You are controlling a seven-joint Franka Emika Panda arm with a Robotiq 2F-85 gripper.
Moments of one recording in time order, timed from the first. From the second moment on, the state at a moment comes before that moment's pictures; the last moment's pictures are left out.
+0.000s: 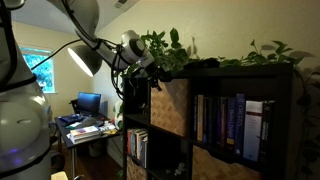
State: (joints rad) arm -0.14 -0.33 0.31 -2.34 -0.44 2.69 1.92
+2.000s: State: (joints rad) arm -0.02 -0.32 0.22 -2.20 -0.15 2.36 1.46
